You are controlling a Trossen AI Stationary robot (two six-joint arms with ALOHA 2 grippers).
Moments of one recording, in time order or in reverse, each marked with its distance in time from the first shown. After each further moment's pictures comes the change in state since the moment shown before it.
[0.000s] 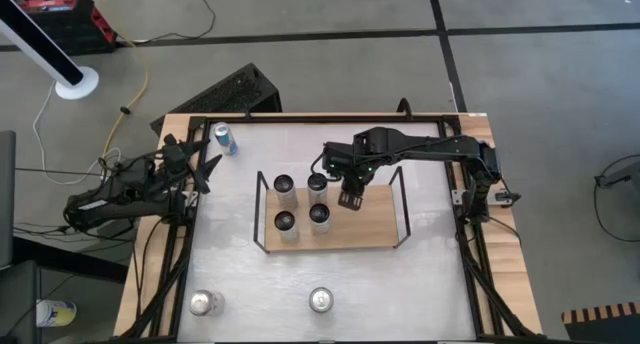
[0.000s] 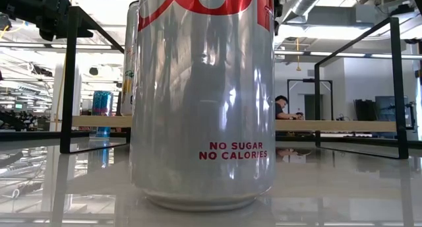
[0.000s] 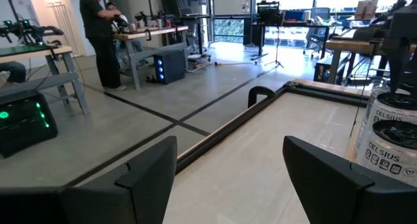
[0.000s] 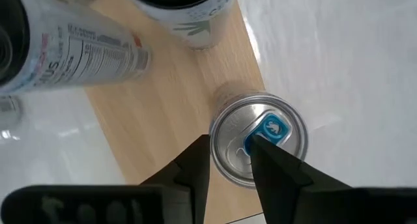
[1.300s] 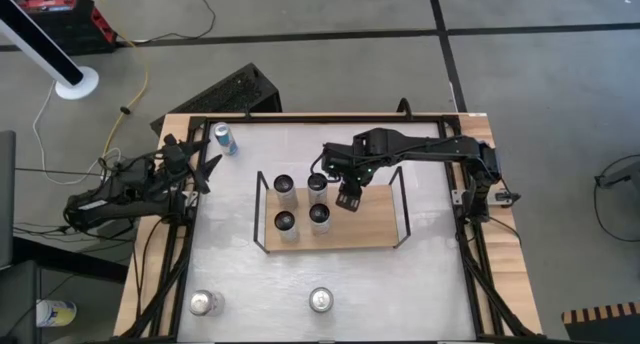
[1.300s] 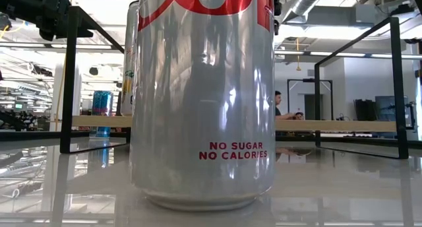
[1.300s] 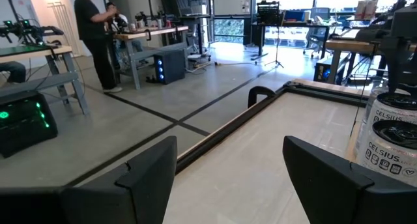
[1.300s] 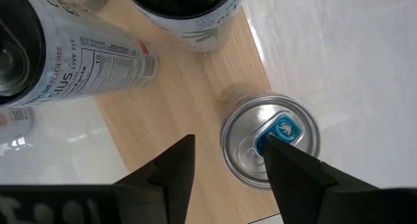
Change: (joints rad) left arm 0.000 0.000 0.000 0.000 0.000 0.000; right arm 0.000 0.000 -0.001 0.025 0.000 0.037
